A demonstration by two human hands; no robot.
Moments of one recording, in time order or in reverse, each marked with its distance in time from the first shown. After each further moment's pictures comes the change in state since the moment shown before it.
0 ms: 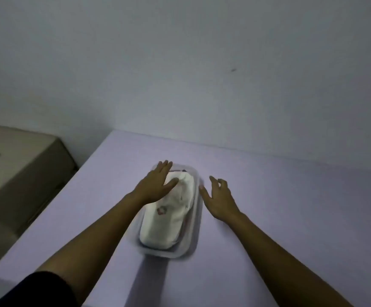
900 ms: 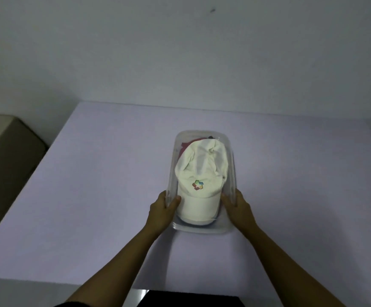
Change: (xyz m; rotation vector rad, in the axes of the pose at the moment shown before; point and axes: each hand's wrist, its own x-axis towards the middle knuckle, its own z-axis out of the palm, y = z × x) left_hand -0.075 0.023 0.120 -0.624 -0.071 -0.405; right_hand -0.075 0.103 0.032 0.411 0.146 0.424
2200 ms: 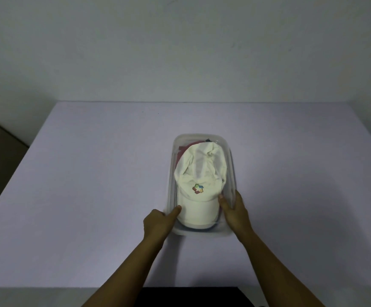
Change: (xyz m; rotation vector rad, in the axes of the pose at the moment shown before) left_hand -0.018 0.004 0.064 0.115 0.118 -0.322; right_hand 0.002 0.056 -0.028 0.197 0.060 0.104
